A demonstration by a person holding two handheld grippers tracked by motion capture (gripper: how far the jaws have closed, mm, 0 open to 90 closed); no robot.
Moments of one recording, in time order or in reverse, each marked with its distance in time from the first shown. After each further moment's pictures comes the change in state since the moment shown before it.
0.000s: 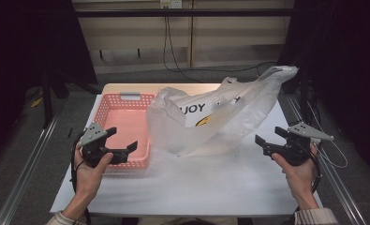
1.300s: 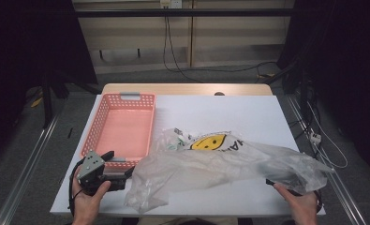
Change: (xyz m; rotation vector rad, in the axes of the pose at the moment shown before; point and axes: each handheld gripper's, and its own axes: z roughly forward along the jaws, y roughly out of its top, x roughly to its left) left arm -0.020 -0.060 -0.023 -0.008 0.014 -0.007; right arm 0.008 -0.071 -0.026 0.076 -0.032 0.041
